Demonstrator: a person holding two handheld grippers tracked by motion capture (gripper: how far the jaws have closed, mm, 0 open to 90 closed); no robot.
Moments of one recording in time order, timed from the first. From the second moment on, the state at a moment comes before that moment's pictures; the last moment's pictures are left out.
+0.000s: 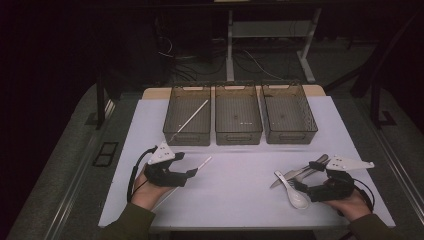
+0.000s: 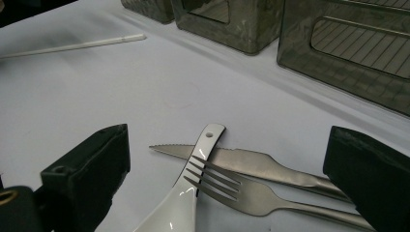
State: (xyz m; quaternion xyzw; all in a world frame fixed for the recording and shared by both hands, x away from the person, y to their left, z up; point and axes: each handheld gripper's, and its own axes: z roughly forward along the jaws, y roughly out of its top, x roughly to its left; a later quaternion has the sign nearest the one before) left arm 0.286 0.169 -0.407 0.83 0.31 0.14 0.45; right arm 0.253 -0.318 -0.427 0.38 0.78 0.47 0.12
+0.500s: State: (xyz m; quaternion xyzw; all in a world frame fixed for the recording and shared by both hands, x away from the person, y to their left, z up) left arm 0.290 0.174 -0.437 0.85 0.32 0.10 0.40; right arm 0.252 -0.317 -0.427 0.38 0.78 0.47 0.13
